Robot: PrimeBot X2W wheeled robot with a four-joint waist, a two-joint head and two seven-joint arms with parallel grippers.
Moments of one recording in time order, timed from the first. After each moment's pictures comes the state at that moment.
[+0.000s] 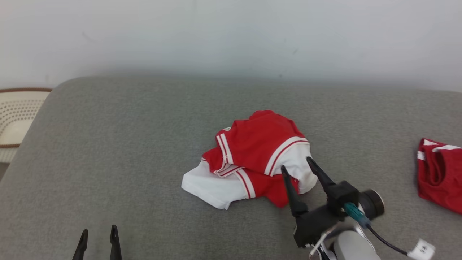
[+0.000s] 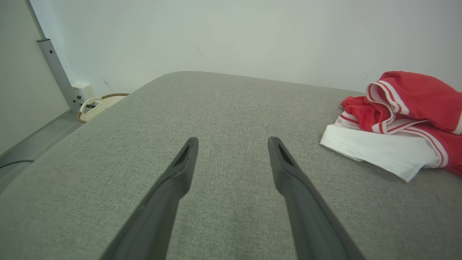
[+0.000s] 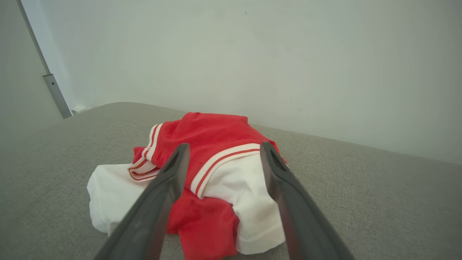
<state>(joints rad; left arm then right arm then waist) -0.01 0.05 0.06 0.13 -0.10 0.06 -0.26 -0.31 -0.05 0.34 0.39 0.01 0.13 -0.26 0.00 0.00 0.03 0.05</state>
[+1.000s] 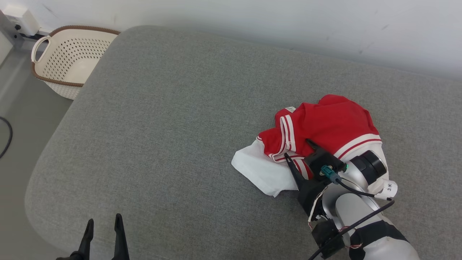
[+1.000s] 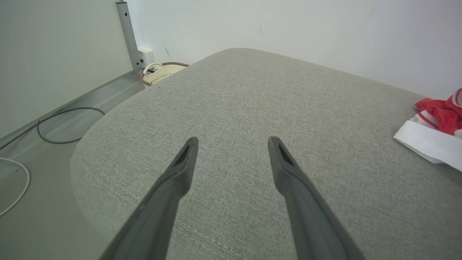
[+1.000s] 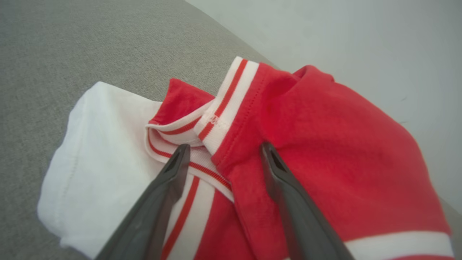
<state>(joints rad) -0.05 0.05 0.01 0.13 -0.21 0.09 -0.26 -0.65 -0.13 0.45 0.81 -0.22 0.13 -0.19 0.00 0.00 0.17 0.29</state>
